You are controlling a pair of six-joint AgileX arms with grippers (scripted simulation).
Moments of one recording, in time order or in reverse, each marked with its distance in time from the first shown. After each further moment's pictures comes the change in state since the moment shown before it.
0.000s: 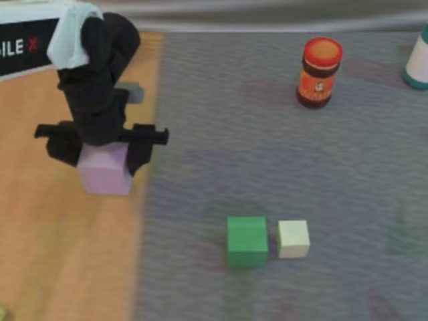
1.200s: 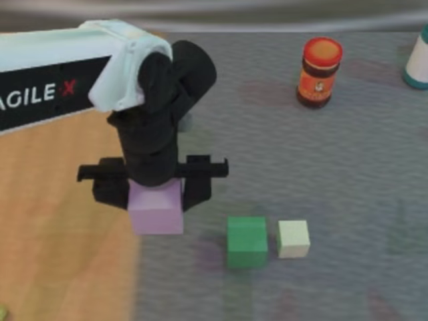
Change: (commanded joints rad) left arm -0.290 -0.188 -0.150 -0.029 -0.002 -0.381; right arm 0.000 0.000 0.000 0.000 0.000 0.000
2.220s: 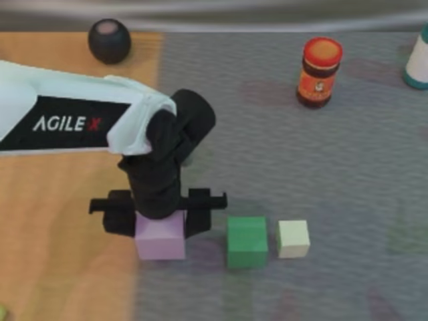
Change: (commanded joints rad) left arm -0.001 0.098 -0.164 0.262 0.001 0.001; right arm 0.000 0.000 0.000 0.000 0.000 0.000
